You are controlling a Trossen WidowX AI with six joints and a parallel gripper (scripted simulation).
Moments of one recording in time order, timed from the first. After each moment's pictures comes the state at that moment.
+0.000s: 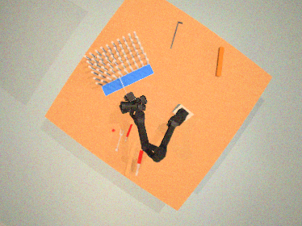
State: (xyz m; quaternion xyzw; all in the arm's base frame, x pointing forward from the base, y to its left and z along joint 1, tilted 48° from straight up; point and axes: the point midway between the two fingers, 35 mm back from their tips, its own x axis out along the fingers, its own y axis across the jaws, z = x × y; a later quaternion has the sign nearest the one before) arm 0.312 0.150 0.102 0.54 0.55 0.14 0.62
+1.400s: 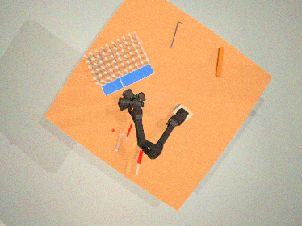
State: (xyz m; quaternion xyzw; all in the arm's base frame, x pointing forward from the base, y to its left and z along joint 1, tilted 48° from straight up) arm 0.334 0.144 0.094 0.54 0.55 0.14 0.62
